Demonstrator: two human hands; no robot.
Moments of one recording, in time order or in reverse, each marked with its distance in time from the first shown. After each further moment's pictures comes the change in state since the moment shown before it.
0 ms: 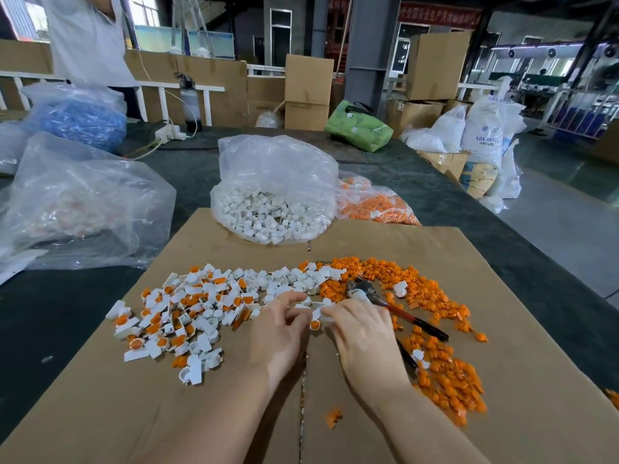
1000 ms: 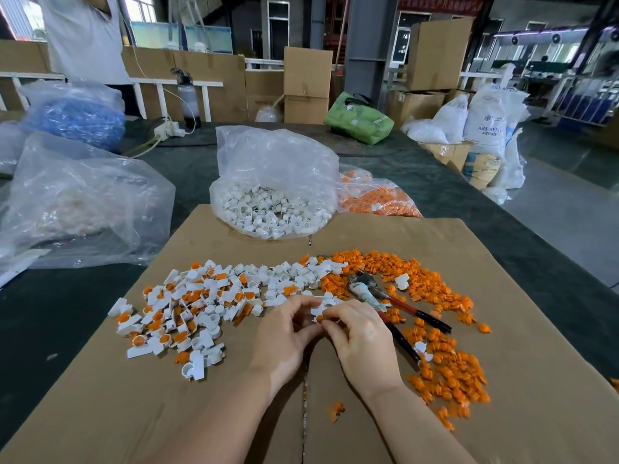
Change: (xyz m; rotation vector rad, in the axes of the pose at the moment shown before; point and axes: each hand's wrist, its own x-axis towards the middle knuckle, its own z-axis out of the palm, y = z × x) left_hand -0.008 -0.004 -0.001 0.141 -0.096 0.181; right_hand -0.004 -0.008 0.005 0.285 0.006 0.169
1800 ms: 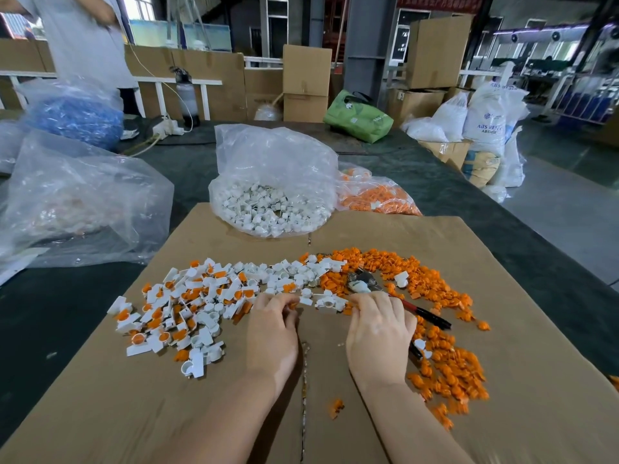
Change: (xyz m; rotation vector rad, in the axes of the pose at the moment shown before) left_hand 0.001 0.001 0.003 0.193 0.227 -0.138; right_hand -0.001 0.007 0.009 -0.346 0.223 0.234
